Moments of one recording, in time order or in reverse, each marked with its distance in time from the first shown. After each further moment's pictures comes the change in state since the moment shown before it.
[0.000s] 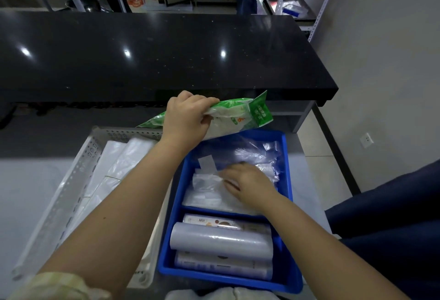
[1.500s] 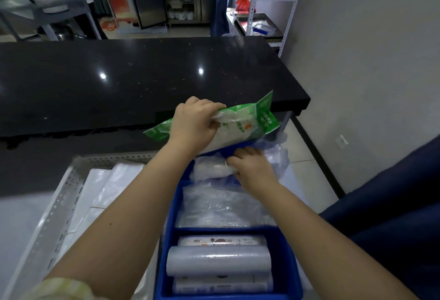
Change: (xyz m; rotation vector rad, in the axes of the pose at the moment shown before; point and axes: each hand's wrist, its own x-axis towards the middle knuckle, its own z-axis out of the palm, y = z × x) left_hand 0.040 0.029 0.002 -0.079 -0.074 0.088; right_hand 0.023 0.013 -0.045 -0.384 0.294 0.089
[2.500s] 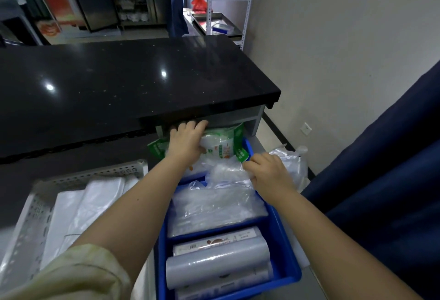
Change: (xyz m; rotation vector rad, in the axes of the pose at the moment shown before) left_hand -0.006 -0.026 0.092 0.095 -0.387 -0.012; right_hand -0.059 0.009 -0.025 -0.064 0.020 0.301
